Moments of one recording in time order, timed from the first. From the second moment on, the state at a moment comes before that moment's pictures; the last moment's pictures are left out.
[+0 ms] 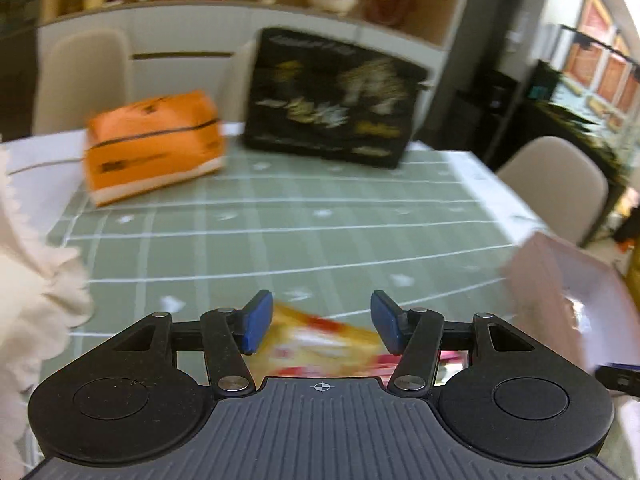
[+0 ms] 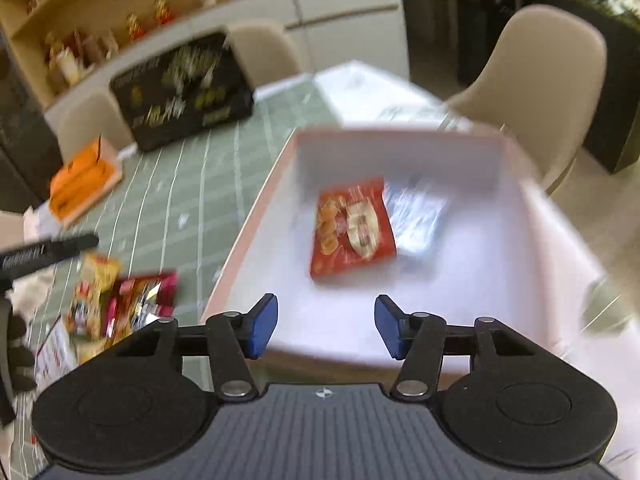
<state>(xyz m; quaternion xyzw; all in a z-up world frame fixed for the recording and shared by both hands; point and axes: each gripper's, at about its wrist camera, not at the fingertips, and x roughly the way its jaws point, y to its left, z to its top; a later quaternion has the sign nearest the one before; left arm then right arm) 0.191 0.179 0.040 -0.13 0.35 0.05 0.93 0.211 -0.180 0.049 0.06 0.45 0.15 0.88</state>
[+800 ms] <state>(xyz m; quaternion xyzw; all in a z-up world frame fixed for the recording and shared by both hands) 0.079 0.115 0.018 -0.05 0.44 -0.12 0.89 0.086 -0.157 0.079 0.05 0.39 0.24 0.89</state>
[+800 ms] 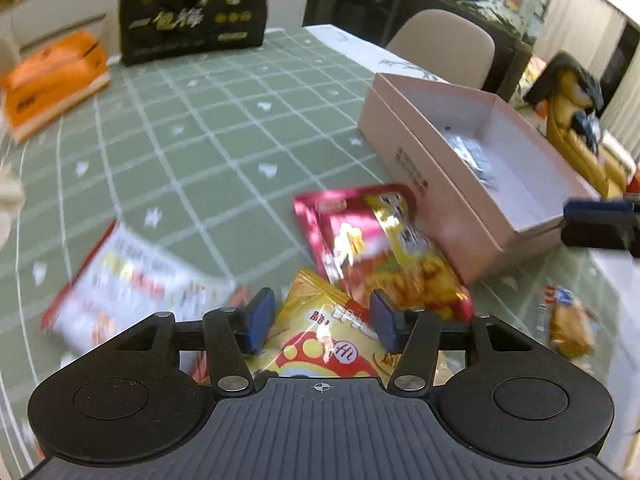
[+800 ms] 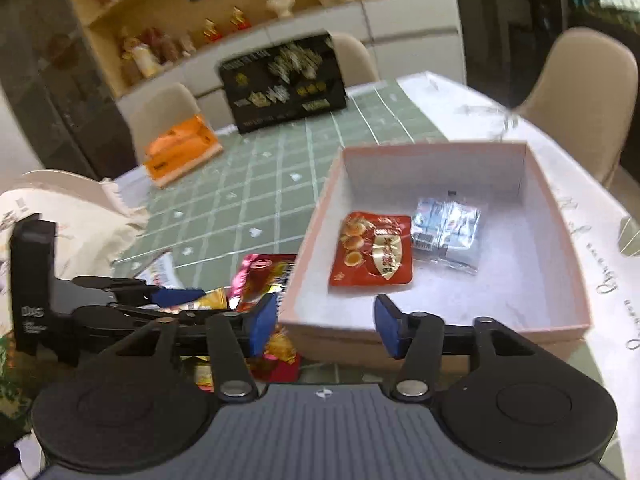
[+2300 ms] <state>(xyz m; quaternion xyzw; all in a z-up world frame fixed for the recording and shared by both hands) -0.047 0.059 0.019 -0.09 0.47 -0.08 0.88 -0.003 -0.203 0.032 -0.08 0.42 0.18 0.89</state>
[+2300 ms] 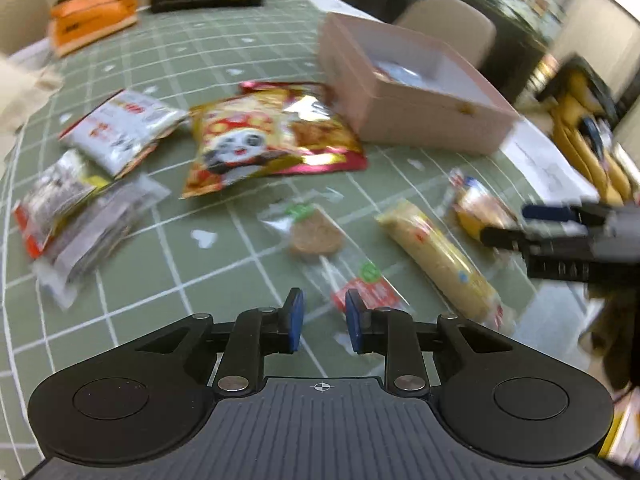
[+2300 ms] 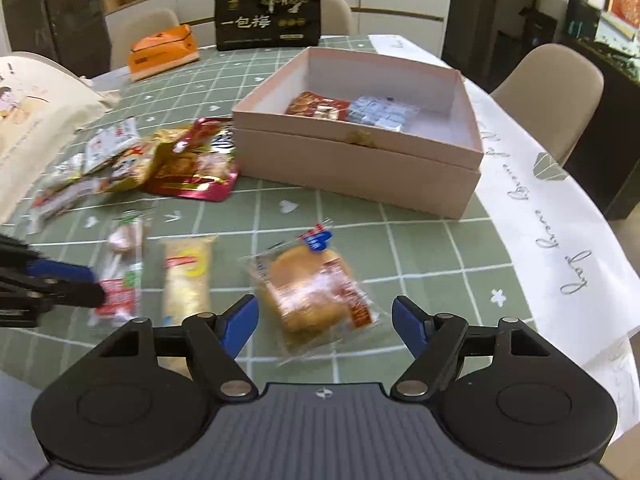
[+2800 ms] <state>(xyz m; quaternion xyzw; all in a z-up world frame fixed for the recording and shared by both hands) -0.012 0.030 0.029 -0.01 0.45 -0.06 0.89 0.017 -0.188 0.014 -0.09 0.42 0.20 0.88</state>
